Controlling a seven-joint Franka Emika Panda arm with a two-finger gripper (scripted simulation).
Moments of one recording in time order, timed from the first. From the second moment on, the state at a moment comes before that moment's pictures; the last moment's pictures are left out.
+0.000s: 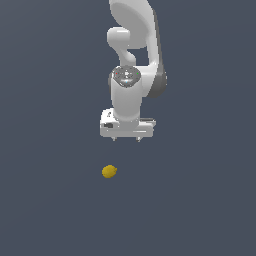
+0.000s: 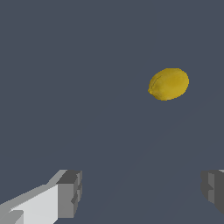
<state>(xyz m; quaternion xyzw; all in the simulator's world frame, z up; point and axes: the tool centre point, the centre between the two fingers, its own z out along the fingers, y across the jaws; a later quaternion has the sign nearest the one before) 0.001 -0.006 0.153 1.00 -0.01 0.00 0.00</state>
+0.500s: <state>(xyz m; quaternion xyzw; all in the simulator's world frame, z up) 0.011 0.020 0.172 1.00 0.01 0.02 0.00</state>
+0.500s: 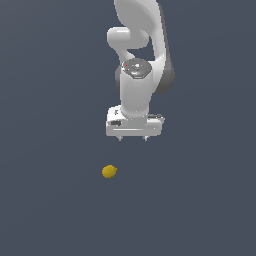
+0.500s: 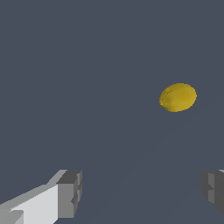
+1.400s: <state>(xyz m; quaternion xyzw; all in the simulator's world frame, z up) 0.033 0.006 0.161 1.00 -0.03 0.02 0.00</state>
